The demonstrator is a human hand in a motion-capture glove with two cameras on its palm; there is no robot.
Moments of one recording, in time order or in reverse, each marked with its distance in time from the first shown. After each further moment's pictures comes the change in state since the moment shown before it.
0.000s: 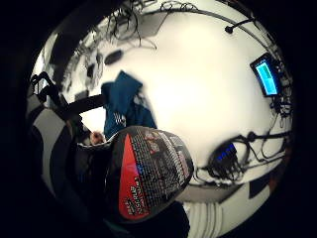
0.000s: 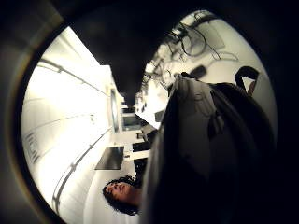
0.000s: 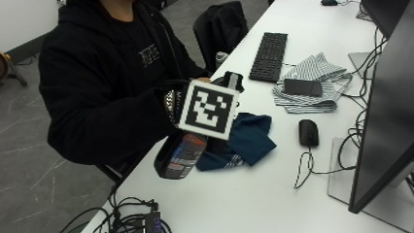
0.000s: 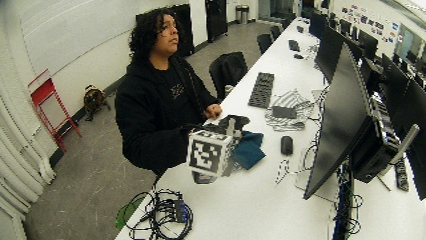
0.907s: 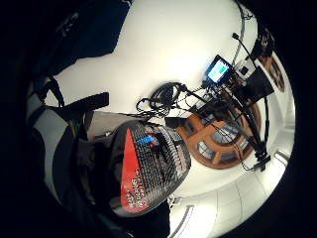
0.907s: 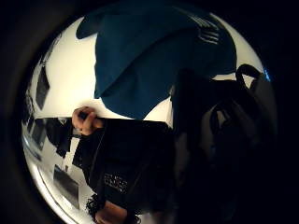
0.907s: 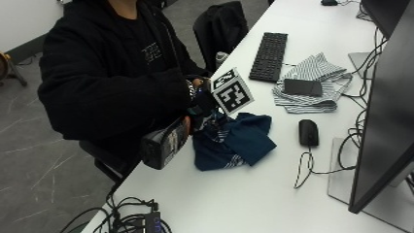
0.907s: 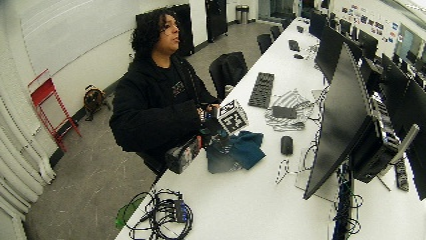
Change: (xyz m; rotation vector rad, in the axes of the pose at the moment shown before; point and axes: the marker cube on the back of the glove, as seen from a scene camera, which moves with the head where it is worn) arm -0.009 0.022 0.148 -0.758 1.070 0.293
